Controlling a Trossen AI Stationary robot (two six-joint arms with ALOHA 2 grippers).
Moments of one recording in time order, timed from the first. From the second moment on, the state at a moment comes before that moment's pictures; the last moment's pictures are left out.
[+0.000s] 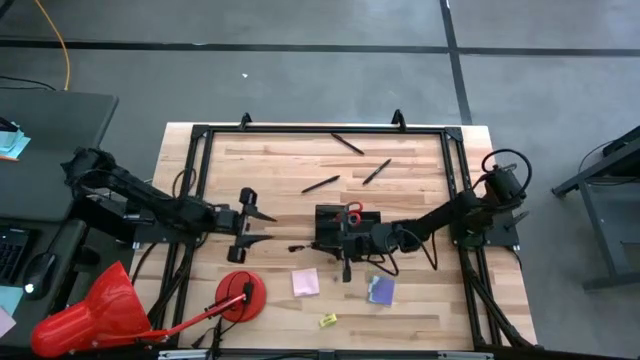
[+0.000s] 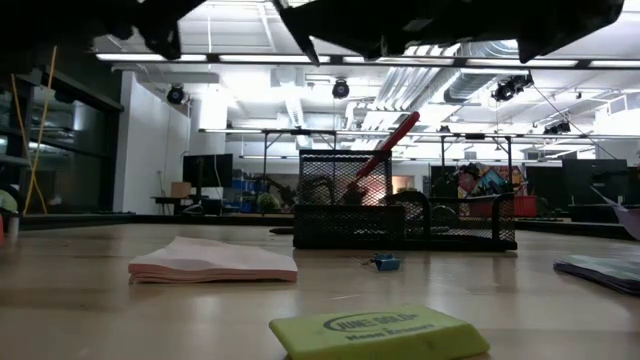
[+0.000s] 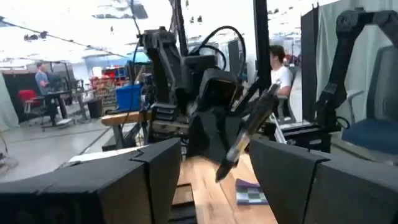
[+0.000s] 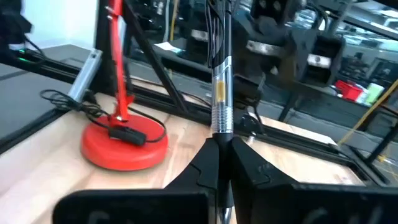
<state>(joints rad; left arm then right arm) -0.22 1.01 0.20 0.97 -0.20 0.16 0.33 1.75 0.82 0.89 0.26 -0.29</state>
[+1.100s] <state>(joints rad) -0.22 1.30 0.36 1.10 -0.03 0.21 0.26 1.76 0.82 0.92 0.14 -0.22</state>
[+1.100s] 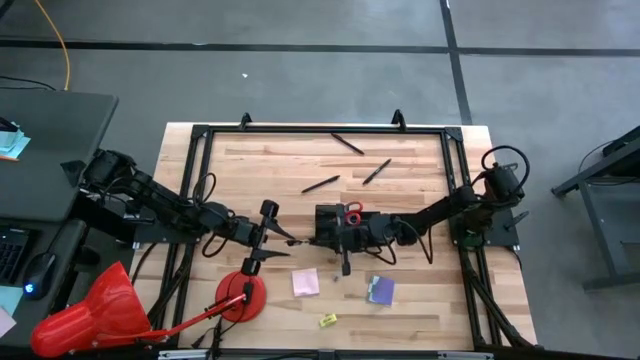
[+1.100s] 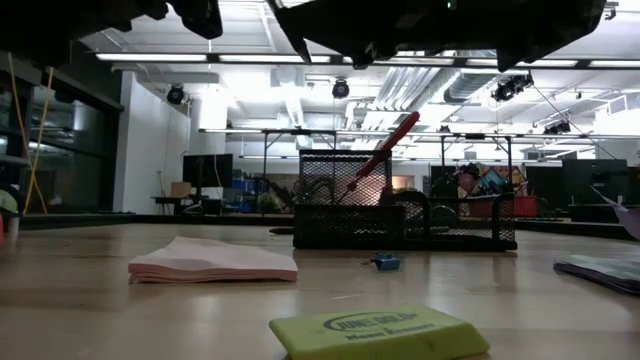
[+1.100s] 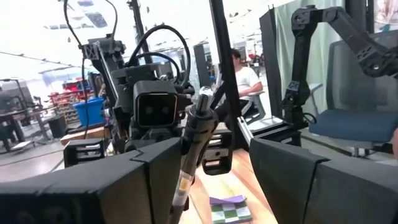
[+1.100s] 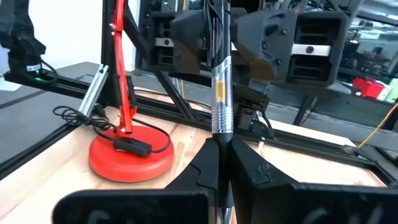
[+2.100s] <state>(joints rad) -0.22 1.35 0.47 0.94 -0.07 0.21 0.25 1.76 0.82 0.91 0.12 -0.20</state>
